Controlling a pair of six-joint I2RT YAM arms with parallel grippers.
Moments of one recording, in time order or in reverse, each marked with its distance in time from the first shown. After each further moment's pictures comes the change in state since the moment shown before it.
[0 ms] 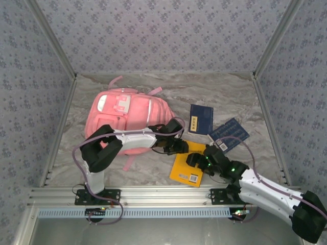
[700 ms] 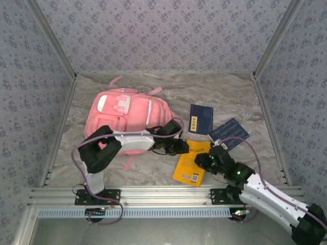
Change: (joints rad) left arm 0.000 -0.034 -0.077 0.134 0.056 -0.042; right arm -0.060 -0.145 -0.002 -0.036 0.000 -0.008
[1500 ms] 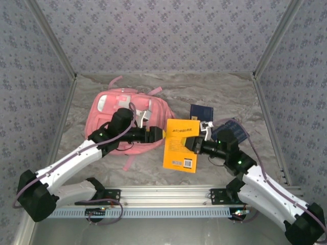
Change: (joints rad) left arm 0.266 -0.760 -0.252 -0.095 0.166 0.226; right arm -0.120 0.166 0.199 0.438 -0.442 -0.195
